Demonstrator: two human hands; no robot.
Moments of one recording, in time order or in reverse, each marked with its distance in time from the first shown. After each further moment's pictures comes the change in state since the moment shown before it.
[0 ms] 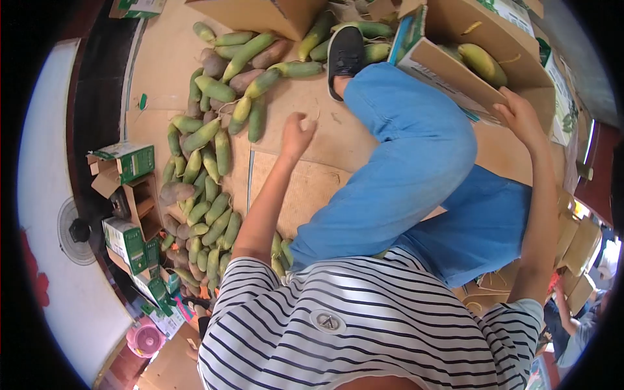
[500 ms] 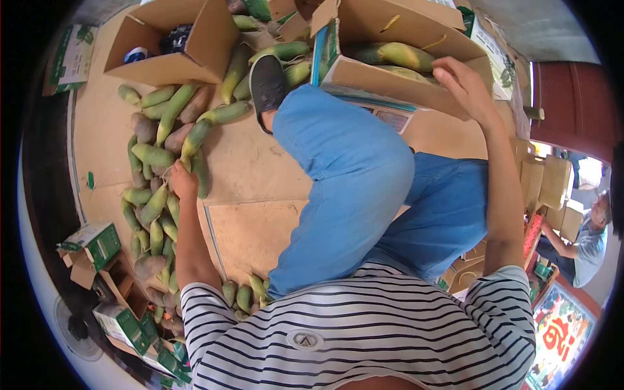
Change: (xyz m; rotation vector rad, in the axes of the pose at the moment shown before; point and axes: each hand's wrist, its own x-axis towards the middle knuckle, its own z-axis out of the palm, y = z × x) left_hand 0.081 -0.148 -0.082 0.665 0.050 -0.096; right_hand 0.011 -0.031 -0.032 0.167 0.158 0.143
